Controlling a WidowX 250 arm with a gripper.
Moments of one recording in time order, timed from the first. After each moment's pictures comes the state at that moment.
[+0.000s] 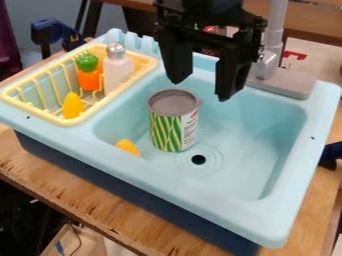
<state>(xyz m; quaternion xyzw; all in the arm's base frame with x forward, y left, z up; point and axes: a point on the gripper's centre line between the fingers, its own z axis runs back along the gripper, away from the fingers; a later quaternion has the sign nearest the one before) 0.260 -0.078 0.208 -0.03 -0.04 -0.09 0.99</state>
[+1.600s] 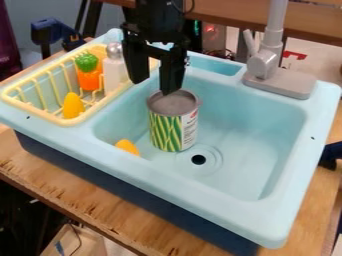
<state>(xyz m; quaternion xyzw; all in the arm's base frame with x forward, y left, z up) 0.319 0.012 0.154 -0.02 0.01 -0.10 1.00</state>
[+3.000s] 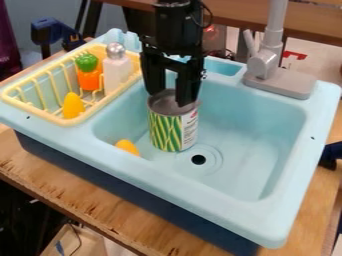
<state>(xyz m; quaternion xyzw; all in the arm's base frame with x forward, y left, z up) 0.327 -0.007 0.140 -0.03 0.03 -0.12 0.99</state>
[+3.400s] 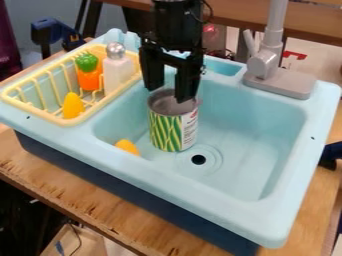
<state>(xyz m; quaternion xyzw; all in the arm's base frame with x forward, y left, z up) 0.328 -0.005 0.145 -0.02 0.03 -0.12 0.99</state>
